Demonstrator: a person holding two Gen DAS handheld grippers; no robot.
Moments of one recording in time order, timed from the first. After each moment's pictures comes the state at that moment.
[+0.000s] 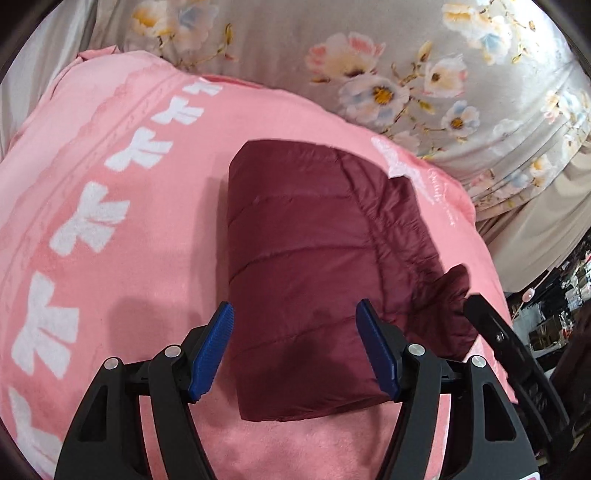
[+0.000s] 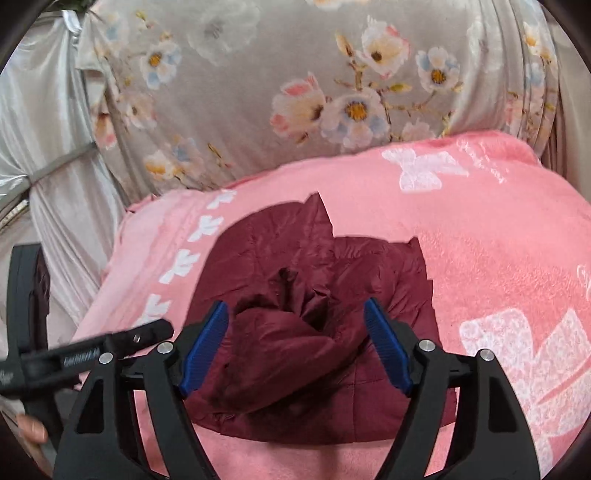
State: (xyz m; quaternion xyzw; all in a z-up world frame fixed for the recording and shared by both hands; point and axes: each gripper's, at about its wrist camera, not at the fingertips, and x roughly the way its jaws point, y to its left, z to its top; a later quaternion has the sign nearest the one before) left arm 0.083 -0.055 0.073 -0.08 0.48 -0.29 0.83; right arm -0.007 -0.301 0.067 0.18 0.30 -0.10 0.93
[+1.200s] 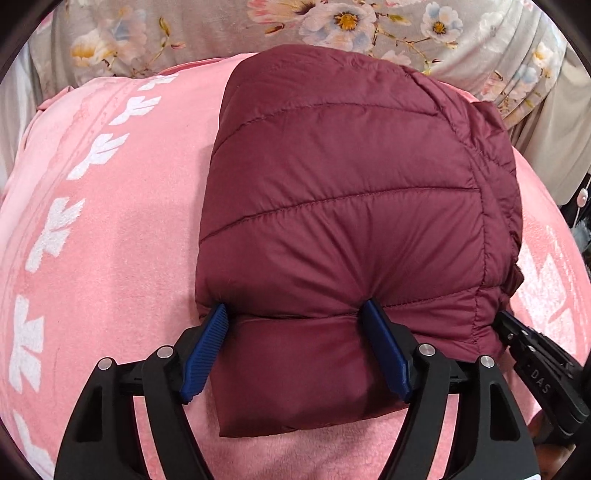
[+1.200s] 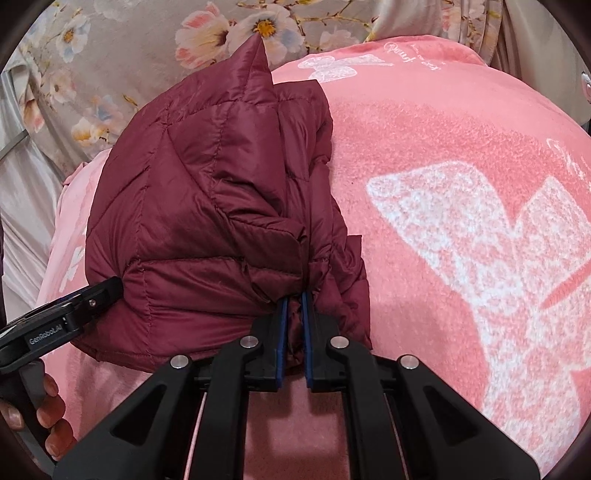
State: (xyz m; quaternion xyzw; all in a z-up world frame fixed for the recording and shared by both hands) left arm 0.047 -0.134 -0.006 0.09 0.47 -0.27 0.83; right arm -0.066 -0.361 -0.049 0.22 0.37 -0.17 0.88
